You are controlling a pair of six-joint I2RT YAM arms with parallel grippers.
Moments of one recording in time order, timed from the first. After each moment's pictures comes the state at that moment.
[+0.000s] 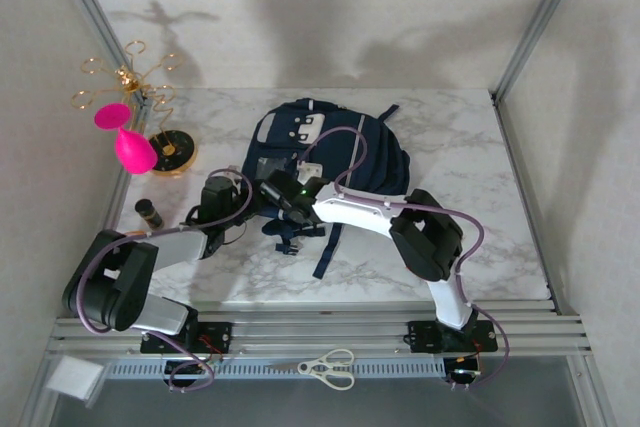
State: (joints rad) left arm -0.30 1.43 0.46 0.48 0.25 -1.01; right arm 1.03 2.03 1.53 -0.69 0.51 1.01
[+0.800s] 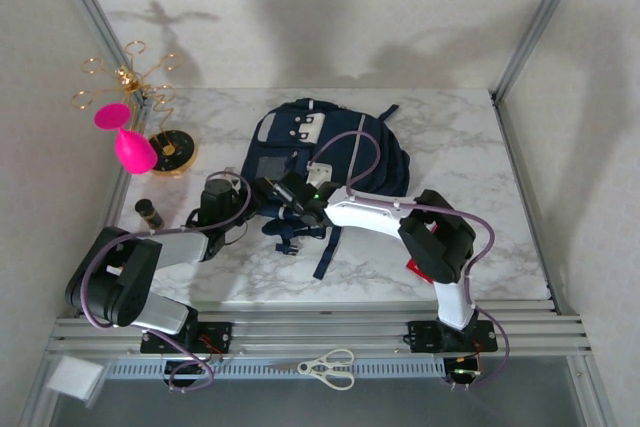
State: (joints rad) left arm -0.30 1.45 0.42 0.58 0.22 -1.09; right arm 0.99 1.94 1.38 -0.53 0.52 0.98
